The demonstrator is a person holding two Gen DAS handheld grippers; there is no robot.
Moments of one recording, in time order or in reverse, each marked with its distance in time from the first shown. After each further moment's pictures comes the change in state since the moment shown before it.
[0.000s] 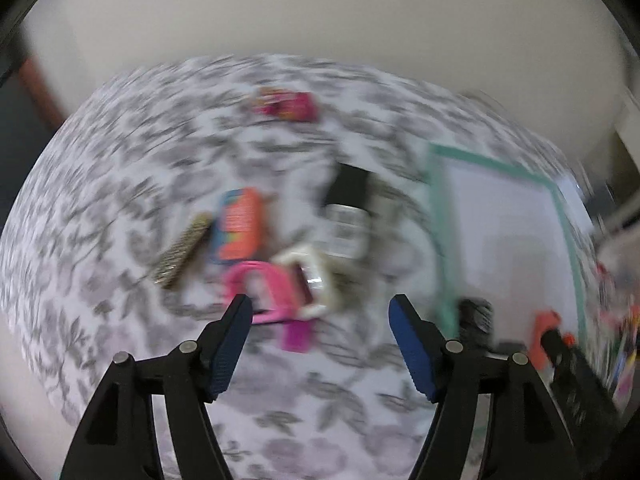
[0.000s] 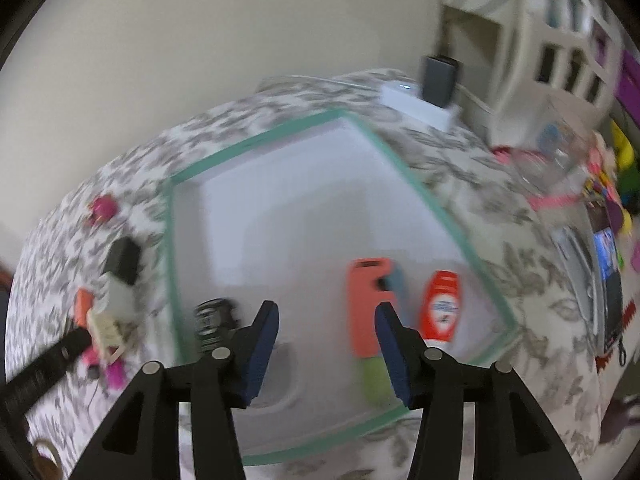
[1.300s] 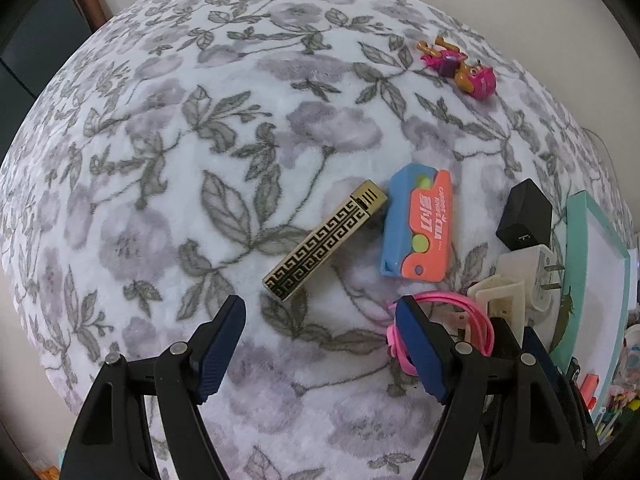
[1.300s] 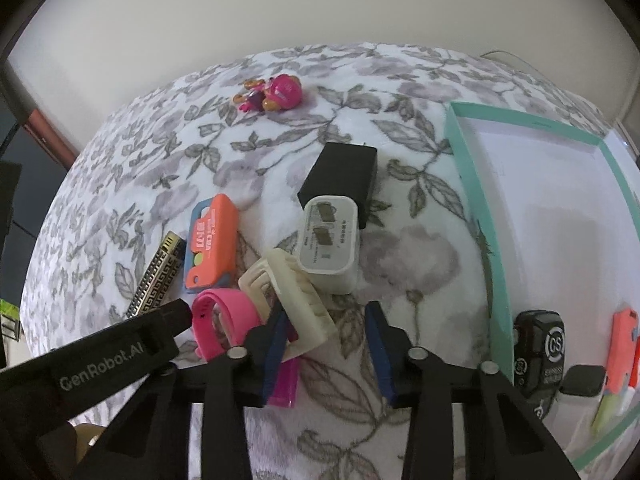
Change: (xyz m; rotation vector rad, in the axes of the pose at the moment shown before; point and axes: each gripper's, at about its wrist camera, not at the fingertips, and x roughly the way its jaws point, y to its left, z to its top) left arm 0.069 0.115 0.025 -0.226 0.217 0.057; right arm 0.059 0.180 -0.024 -0.326 0.139 0.239
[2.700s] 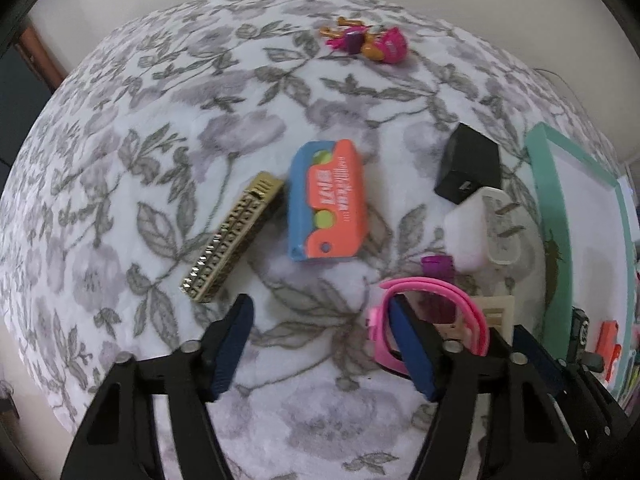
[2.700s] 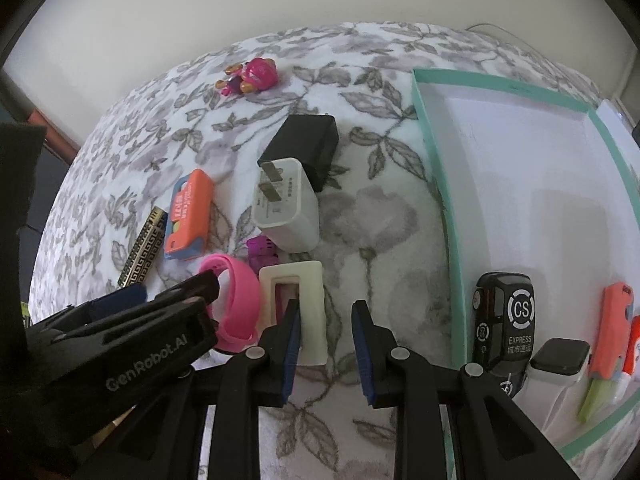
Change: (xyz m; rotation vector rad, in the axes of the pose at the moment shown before) left arm 0.016 -0.091 -0.035 0.229 -0.050 -0.024; right arm -0.015 -0.033 -0.014 0.029 0.069 0.029
